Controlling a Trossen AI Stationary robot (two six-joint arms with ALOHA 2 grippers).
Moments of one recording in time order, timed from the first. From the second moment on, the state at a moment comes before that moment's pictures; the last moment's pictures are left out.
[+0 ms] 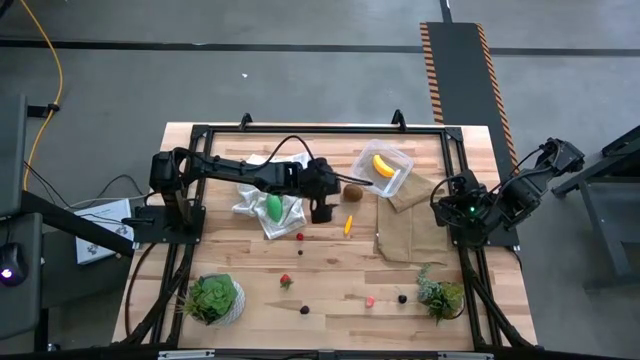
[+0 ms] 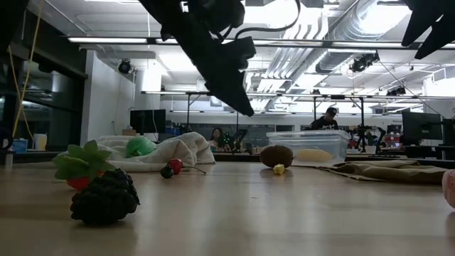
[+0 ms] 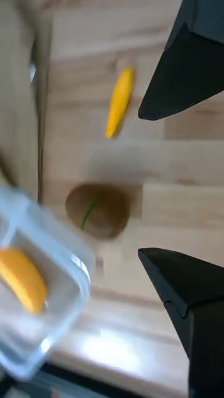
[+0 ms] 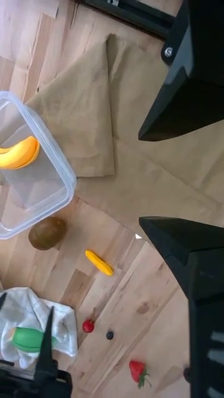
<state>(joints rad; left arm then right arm) 0.22 1.83 1.28 -0.31 -0.11 0.17 0.63 0.82 0.99 -1.48 0.60 1.70</state>
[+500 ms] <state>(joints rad) 0.25 1.88 1.28 -0.24 0.03 0.16 0.63 0.82 0.99 -1.41 0.60 1.74</state>
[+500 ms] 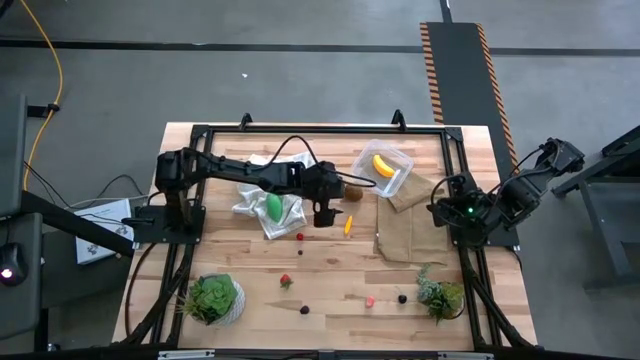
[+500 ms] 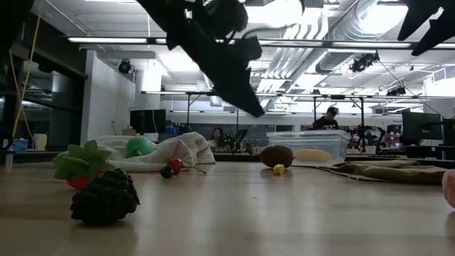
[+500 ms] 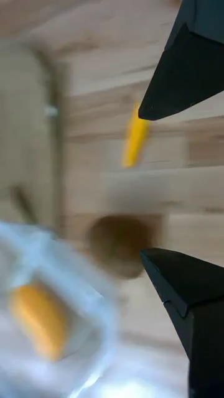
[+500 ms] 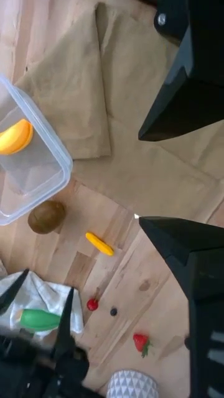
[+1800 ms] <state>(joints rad) 0.32 2.01 1.38 -0.25 0.09 0.24 0.63 0.89 0.99 -1.30 0.60 1.75</state>
